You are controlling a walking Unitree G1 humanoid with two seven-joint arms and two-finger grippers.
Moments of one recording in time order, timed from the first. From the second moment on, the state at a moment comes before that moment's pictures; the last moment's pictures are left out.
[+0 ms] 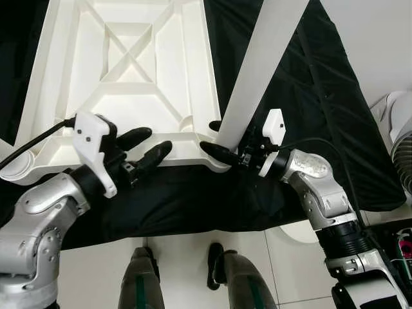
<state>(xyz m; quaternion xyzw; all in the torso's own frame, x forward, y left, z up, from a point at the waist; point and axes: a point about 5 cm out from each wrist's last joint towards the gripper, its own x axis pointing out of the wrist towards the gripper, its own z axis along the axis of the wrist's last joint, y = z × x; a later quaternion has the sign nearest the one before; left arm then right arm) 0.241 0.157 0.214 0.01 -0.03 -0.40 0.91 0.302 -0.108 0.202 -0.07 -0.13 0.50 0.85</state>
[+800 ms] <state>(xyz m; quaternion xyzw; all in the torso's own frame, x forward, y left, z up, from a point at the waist) 0.251 0.130 0.204 0.00 -0.04 -0.45 0.89 0.287 -0.074 0.189 0.00 -0.14 0.21 0.97</state>
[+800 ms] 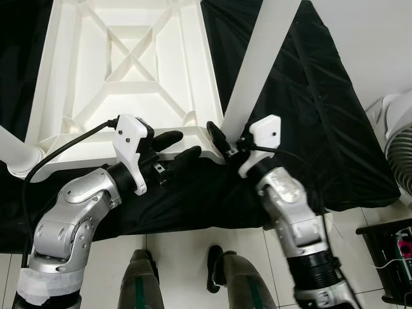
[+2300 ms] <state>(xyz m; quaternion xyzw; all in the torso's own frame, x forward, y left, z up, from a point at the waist) 0.252 0.125 0.202 0.00 -0.04 -0.43 0.90 0.299 -0.119 0.196 -0.06 -0.14 0.40 0.90</state>
